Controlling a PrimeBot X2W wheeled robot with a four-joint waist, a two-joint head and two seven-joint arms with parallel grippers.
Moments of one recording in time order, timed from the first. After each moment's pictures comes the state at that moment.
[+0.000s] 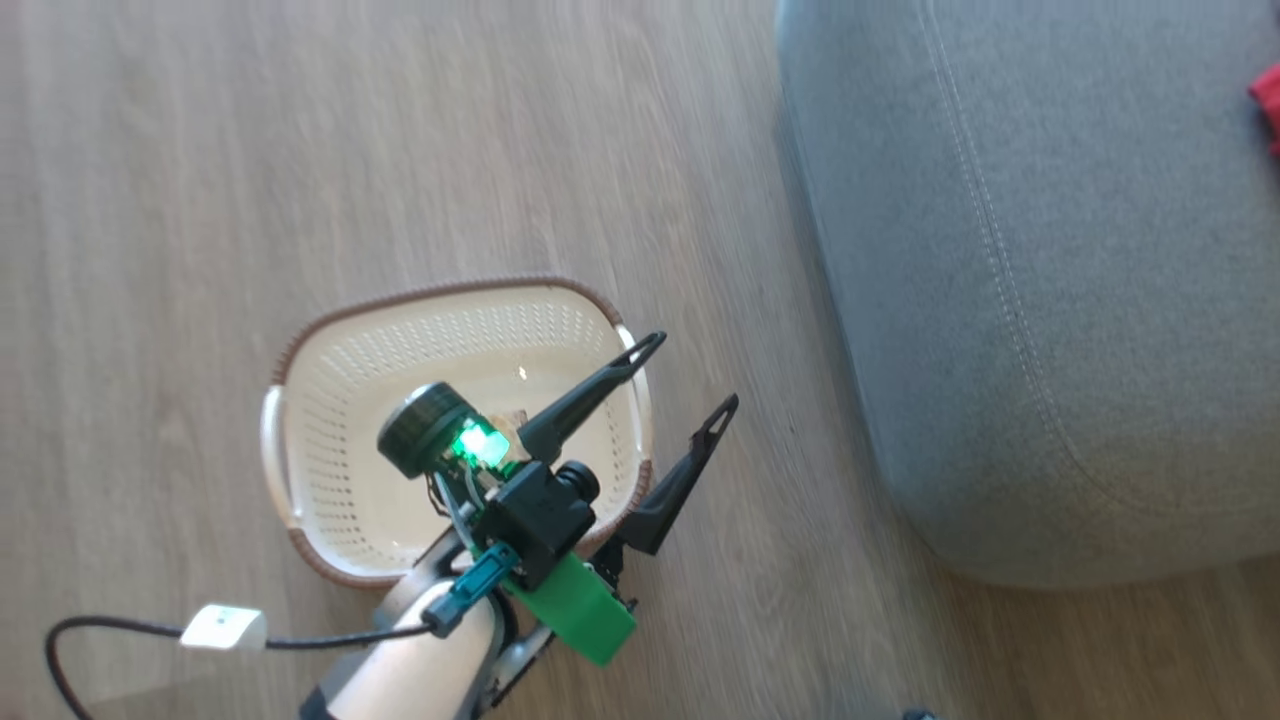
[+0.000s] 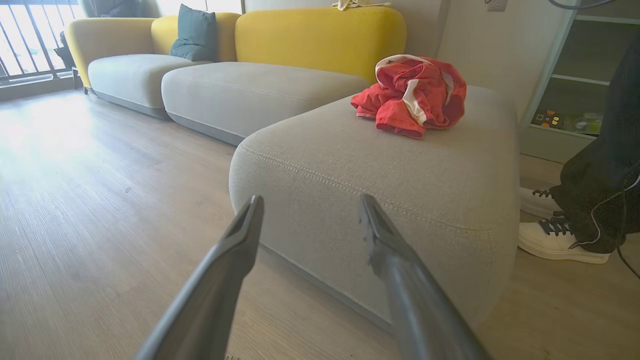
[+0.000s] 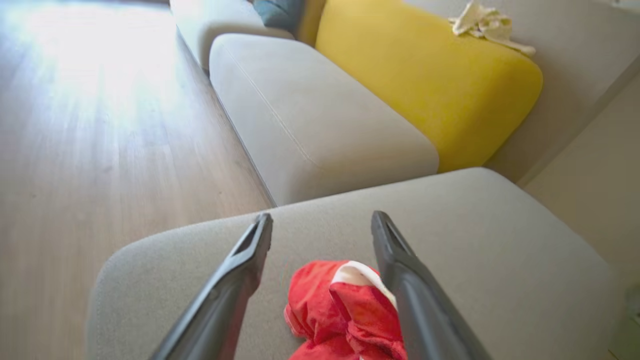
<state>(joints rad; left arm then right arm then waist) -0.28 0.14 -0.58 0.00 -0.07 -0.11 -0.26 -1.40 -0.40 -0.44 1.12 -0.34 0.13 0.13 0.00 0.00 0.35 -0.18</state>
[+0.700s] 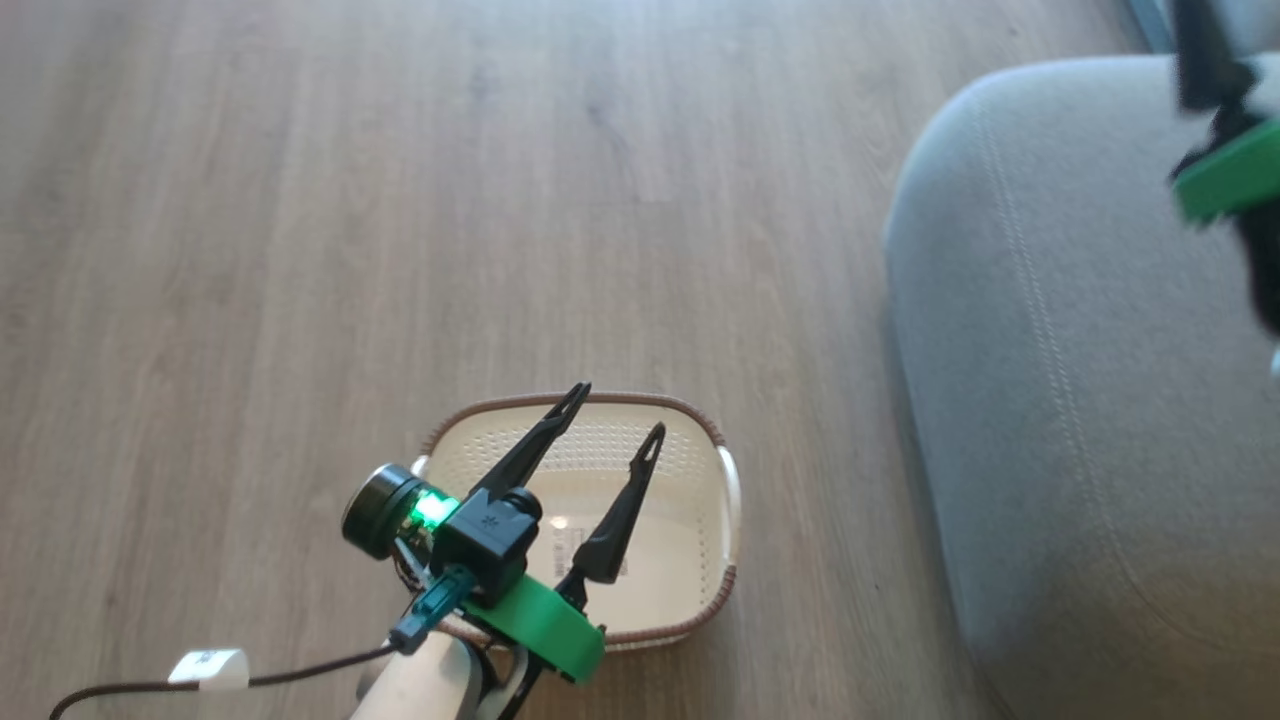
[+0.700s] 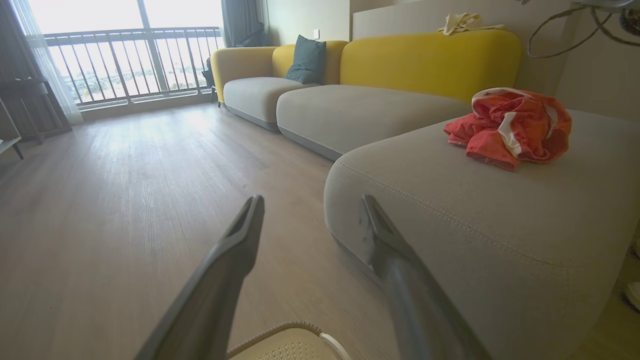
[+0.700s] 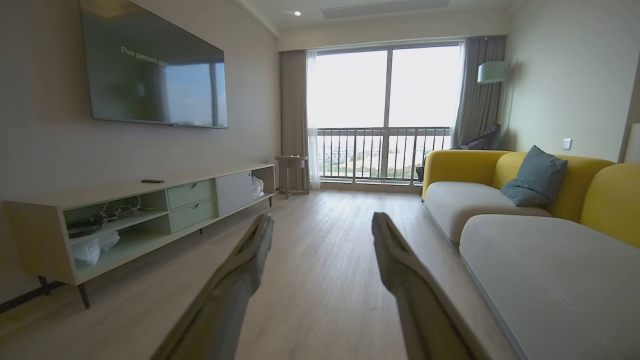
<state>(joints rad) -0.14 0.06 -0.45 0.07 -0.09 -0.09 -0.26 -0.76 -0.49 0.25 0.36 0.64 0.13 -0.14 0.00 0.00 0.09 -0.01</state>
